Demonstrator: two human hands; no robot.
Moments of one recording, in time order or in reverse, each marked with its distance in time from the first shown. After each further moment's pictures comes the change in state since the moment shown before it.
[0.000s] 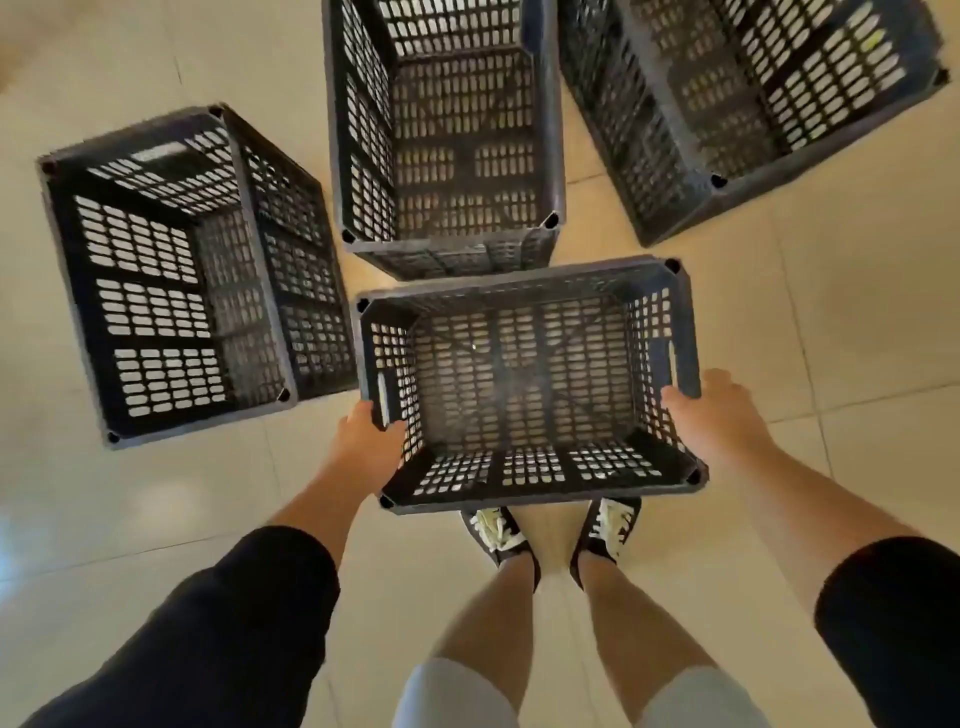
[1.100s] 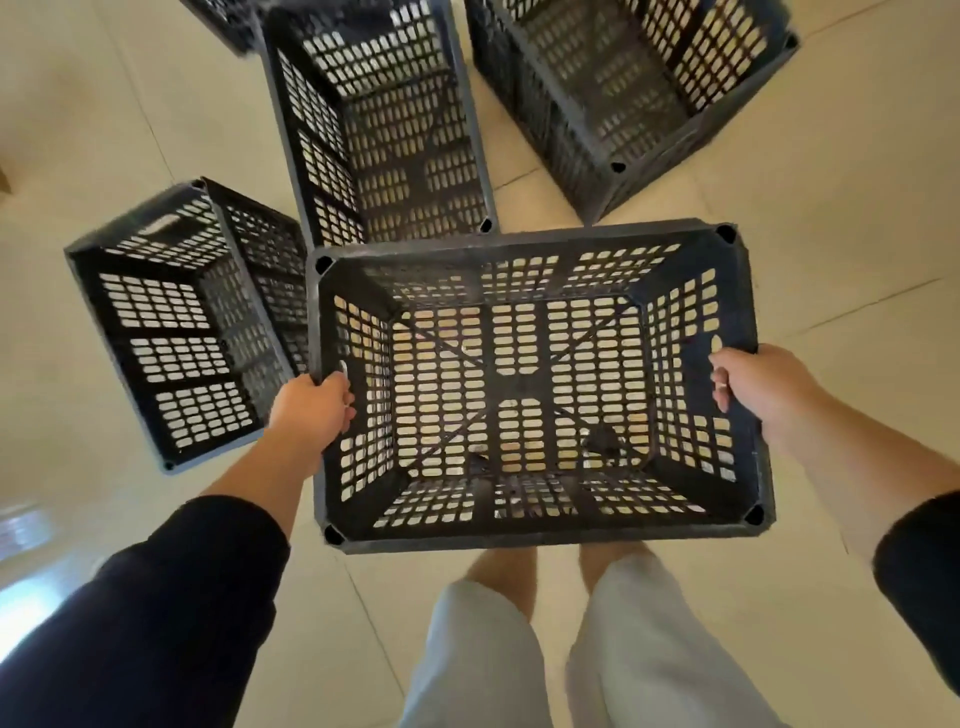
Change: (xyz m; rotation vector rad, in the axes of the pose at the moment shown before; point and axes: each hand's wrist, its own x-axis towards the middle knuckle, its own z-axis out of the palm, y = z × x) left_hand -0.076 0.069 -0.077 -0.322 0.098 -0.059; right_hand -0.052 0.065 -0.122 0.514 -0.011 0.260
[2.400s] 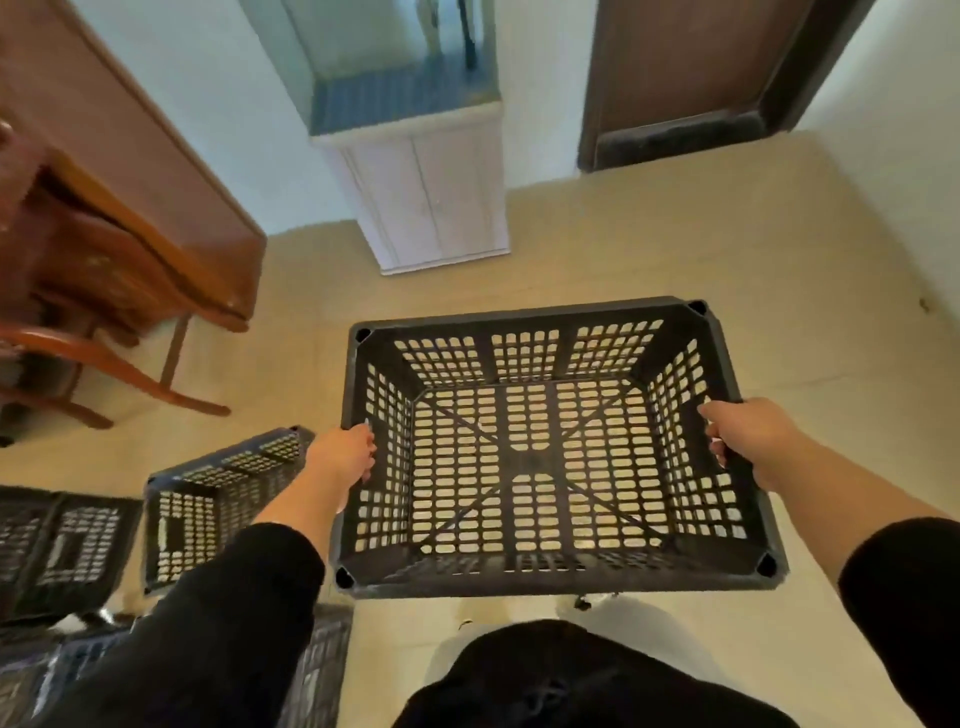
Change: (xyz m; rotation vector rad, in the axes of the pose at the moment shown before) left_hand -0.552 0.173 0.230 0.904 -0.573 0.940; right_hand -0.446 0.330 -0.303 1.135 0.584 0.530
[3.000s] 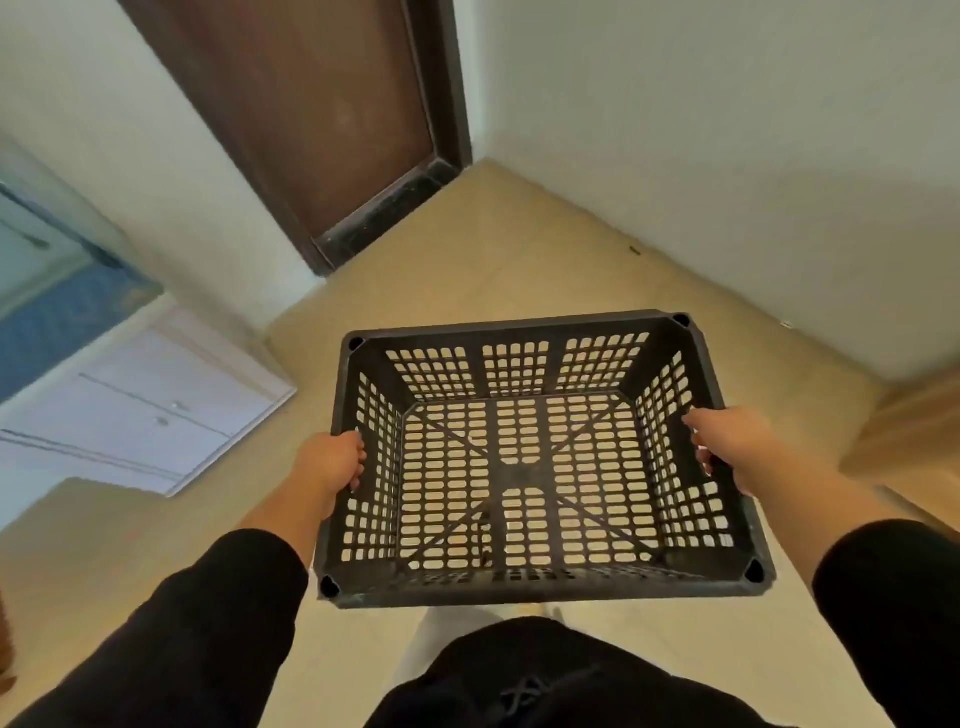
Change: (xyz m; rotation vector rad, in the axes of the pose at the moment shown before) left_hand -0.039 0.292 0.359 0.417 -0.377 0.325; right_hand 0.120 0.060 -0.264 0.453 0.297 0.354
